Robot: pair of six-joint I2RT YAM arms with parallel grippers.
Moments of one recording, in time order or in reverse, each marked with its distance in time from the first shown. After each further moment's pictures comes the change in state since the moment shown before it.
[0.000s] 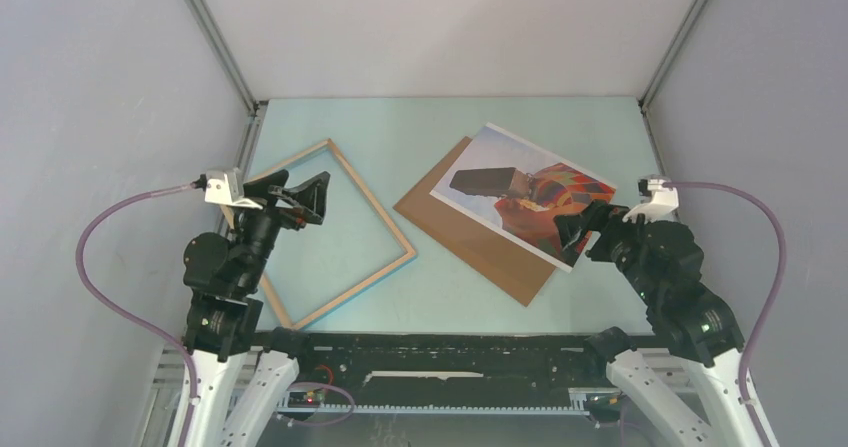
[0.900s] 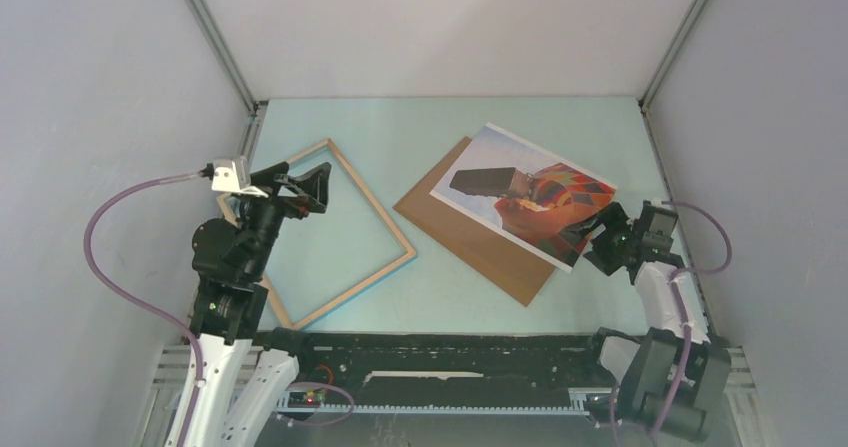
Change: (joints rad) left arm 0.020 0.070 -0.021 0.075 -0.022 0.029; right arm -0.677 0.529 -0.425 0.404 -0.533 0.207
